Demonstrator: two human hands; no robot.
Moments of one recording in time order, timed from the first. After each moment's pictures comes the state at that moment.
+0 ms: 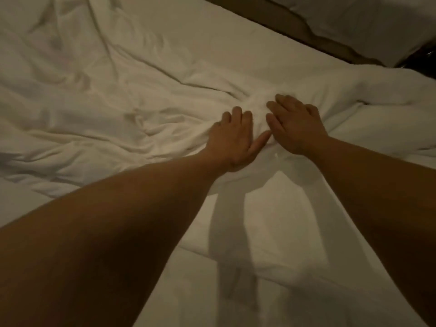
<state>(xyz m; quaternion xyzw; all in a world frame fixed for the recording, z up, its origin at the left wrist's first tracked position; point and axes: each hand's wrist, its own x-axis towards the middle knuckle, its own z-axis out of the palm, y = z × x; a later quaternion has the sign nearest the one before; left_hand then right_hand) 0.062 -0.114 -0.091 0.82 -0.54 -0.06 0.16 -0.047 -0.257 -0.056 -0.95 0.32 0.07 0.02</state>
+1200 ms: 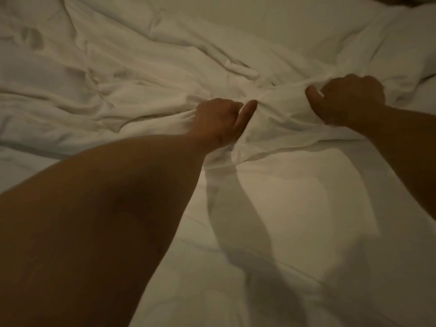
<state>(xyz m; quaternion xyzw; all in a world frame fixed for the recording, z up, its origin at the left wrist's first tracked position) 0.006 -0.167 -0.144 0.85 -0.52 -0.05 0.12 -0.156 -0.373 -0.102 -0.92 0.36 0.12 -0.07</state>
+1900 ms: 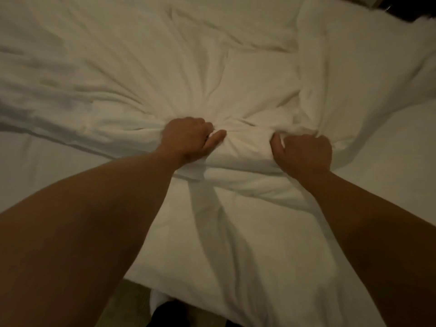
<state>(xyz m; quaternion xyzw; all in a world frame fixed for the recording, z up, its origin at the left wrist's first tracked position) -0.099 -0.021 -0.162 0.78 -0.63 0.00 0.03 -0.335 -0.154 -0.133 -0.90 0.42 0.10 -0.08</state>
